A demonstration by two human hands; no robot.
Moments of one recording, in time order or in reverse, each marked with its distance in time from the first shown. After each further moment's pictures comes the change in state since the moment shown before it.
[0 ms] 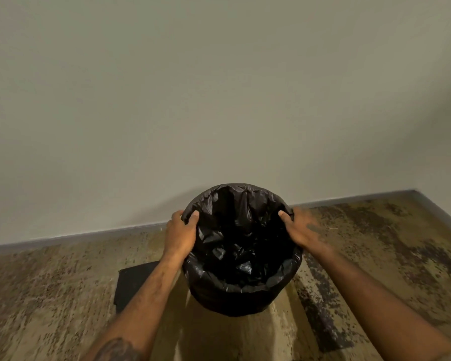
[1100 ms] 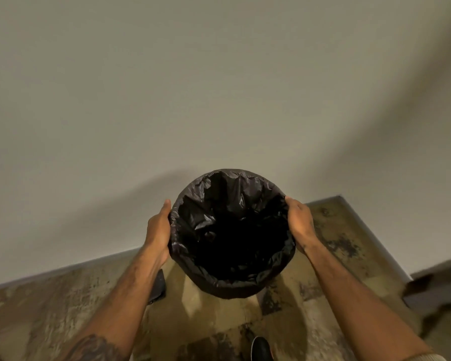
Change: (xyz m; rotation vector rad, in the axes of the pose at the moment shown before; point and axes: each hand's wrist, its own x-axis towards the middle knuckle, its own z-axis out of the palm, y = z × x) left_hand -0.132 0.338 -0.130 -0.488 -0.133 -0.315; right_hand -0.109 -0.107 -0.354 0.786 0.101 0.305
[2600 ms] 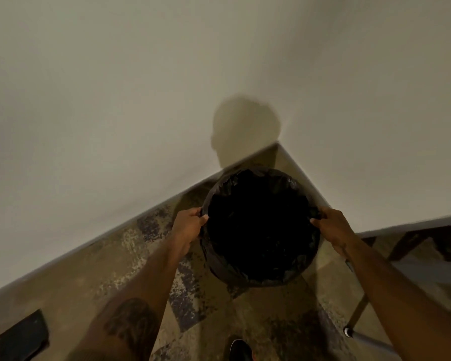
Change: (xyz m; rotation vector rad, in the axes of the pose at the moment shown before) left_hand 0.157 -0.198 0.482 0.595 -0.394 -0.248; right_hand 0.302 0.253 -0.342 -0.233 0.022 0.417
